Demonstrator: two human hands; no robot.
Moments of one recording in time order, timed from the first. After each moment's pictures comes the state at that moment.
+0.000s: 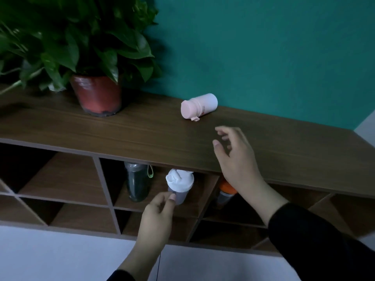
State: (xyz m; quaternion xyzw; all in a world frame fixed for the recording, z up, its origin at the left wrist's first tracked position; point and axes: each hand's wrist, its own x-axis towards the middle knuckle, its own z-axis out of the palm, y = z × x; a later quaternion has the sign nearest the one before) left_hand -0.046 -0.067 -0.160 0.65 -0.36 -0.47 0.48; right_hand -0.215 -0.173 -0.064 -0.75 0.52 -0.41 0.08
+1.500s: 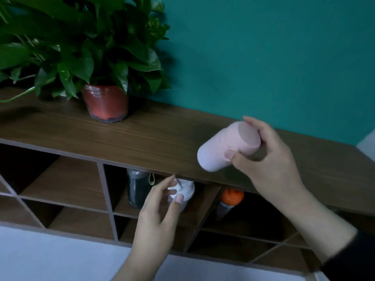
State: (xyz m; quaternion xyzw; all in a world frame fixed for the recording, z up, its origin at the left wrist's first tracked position) left_hand -0.037 -0.049 -0.109 0.57 -0.45 -0.37 0.58; right_hand -0.229 -0.128 0.012 -0.72 0.49 -0.45 0.20
